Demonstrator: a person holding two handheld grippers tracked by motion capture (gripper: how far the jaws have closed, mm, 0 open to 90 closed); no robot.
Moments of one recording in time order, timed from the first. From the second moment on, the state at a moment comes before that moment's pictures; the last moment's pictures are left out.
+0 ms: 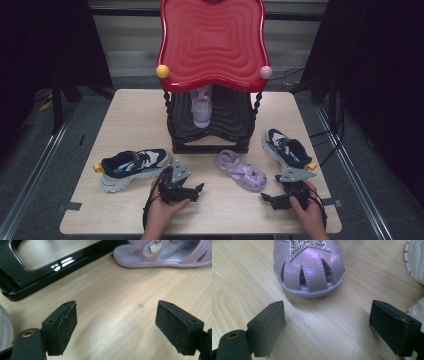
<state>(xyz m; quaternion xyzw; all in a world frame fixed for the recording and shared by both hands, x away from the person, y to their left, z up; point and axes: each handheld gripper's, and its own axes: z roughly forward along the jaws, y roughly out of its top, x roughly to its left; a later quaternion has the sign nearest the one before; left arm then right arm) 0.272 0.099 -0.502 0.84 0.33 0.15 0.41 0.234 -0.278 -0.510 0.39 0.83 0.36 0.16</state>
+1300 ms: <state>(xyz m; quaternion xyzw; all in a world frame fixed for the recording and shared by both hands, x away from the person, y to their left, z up) 0.273 0.101 -0.508 0.86 0.33 0.13 0.37 0.230 -0.278 -0.495 0.39 0.82 0.40 0.13</state>
